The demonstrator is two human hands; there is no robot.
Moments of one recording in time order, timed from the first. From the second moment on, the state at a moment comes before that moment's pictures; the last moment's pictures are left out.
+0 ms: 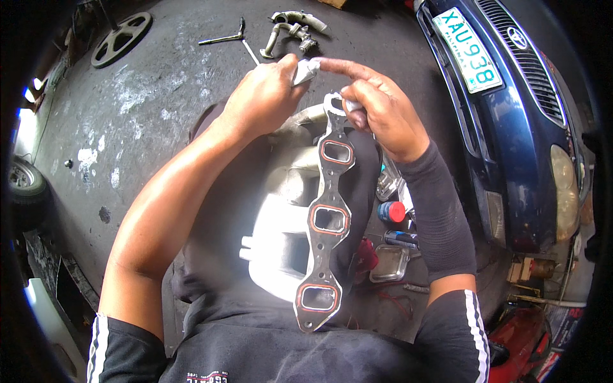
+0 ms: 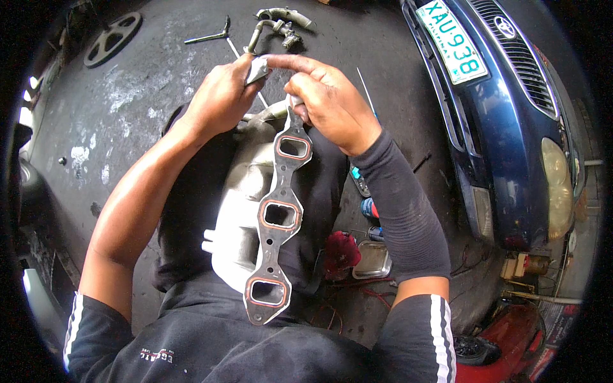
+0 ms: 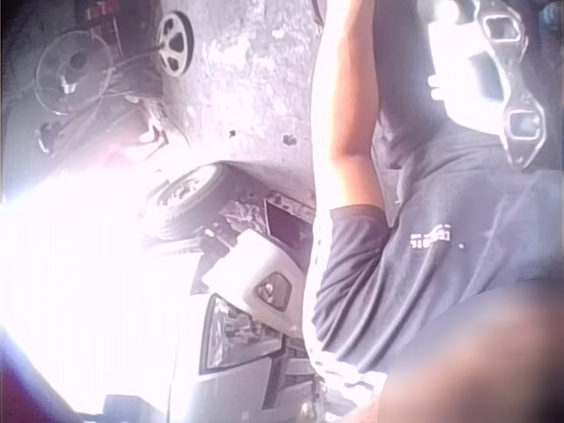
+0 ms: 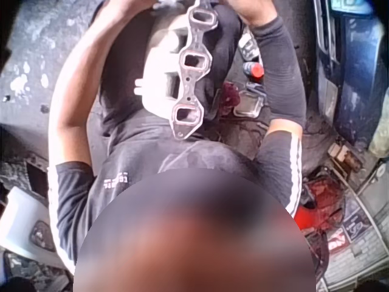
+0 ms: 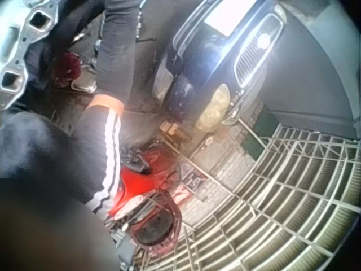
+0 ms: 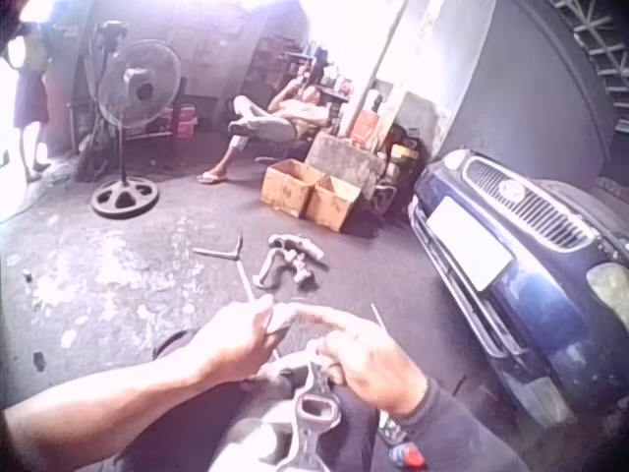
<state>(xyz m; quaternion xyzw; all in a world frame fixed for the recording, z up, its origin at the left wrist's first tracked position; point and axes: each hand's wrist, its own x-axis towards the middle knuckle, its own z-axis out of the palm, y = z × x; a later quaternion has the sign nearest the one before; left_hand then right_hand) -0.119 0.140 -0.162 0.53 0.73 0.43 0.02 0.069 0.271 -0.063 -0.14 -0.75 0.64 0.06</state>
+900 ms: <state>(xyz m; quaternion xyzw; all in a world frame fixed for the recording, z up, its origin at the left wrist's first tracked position) -0.127 0.139 -0.161 0.49 0.71 0.49 0.05 0.131 0.237 -0.064 -0.23 -0.85 0.46 -0.11</state>
